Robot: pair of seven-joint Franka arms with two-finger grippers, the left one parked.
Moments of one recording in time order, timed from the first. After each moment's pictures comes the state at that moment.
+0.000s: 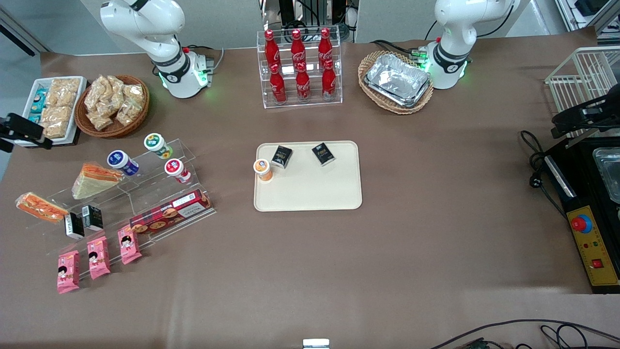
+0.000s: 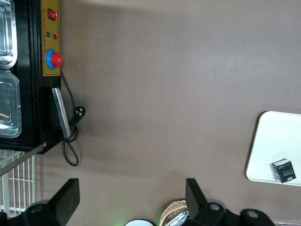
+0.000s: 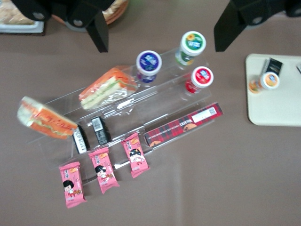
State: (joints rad) arm -0.06 -0.04 -0.15 -1.57 0.09 1.51 -0.22
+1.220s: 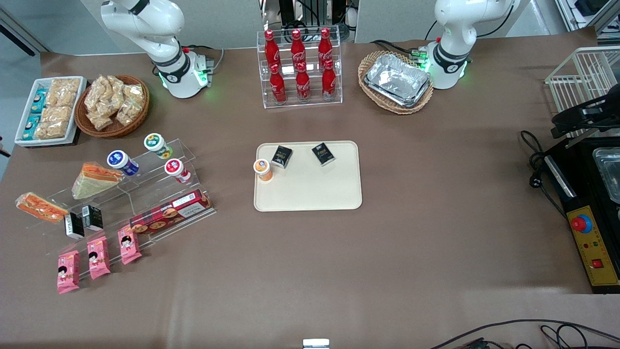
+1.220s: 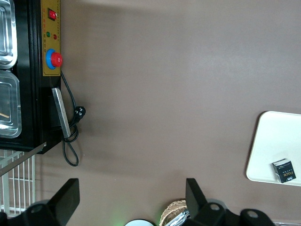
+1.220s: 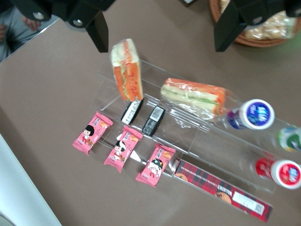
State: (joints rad) arm -0.13 0.08 -0.26 -1.58 0.02 1.71 -1.29
